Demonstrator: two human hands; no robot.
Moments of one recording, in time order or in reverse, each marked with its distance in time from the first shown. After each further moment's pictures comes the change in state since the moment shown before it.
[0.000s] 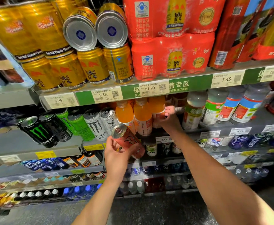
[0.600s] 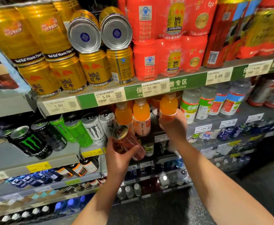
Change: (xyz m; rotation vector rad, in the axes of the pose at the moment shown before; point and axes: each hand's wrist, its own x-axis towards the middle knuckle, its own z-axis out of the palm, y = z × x) left_hand 0.017 -0.009 -0.021 0.089 -0.113 0.042; right_hand -0.024 0.003 0.010 -0.435 0.551 -0.029
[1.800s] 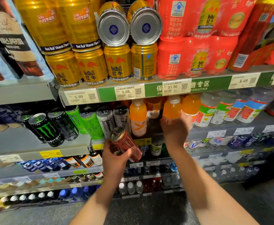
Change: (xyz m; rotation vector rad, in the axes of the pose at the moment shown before) left_hand -0.004 -0.018 -0.038 -0.105 0.110 -0.097; right_hand -0.041 -0.032 0.026 0.037 0.123 -0.086
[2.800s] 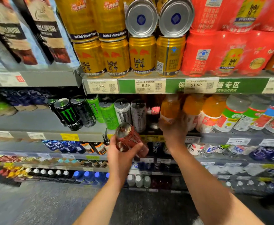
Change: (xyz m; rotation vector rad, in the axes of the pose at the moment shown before) left_hand -0.011 -0.006 -0.012 -0.009 0.152 -0.007; right_hand -0.020 -0.010 0.039 0.142 -0.240 -0.084
